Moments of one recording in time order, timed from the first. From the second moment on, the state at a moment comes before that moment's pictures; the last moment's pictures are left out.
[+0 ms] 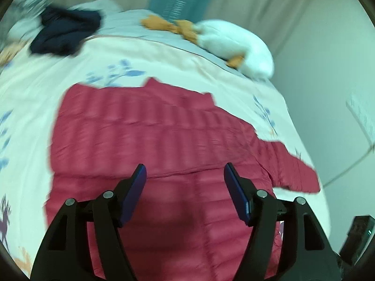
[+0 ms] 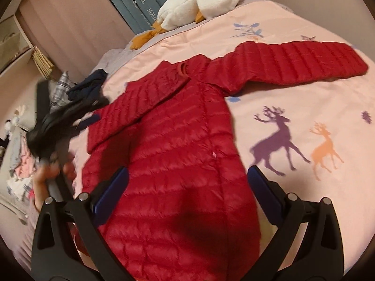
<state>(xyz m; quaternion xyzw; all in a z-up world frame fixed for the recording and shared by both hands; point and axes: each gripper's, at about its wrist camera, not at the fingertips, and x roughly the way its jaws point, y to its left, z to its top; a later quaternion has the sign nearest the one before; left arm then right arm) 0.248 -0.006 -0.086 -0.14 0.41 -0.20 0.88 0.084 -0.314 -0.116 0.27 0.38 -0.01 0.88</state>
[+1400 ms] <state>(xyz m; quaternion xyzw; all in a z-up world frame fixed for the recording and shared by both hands) 0.303 0.115 -0.190 -0.48 0.41 -0.20 0.75 0.329 -0.319 -0.141 0.37 0.34 0.00 0.87</state>
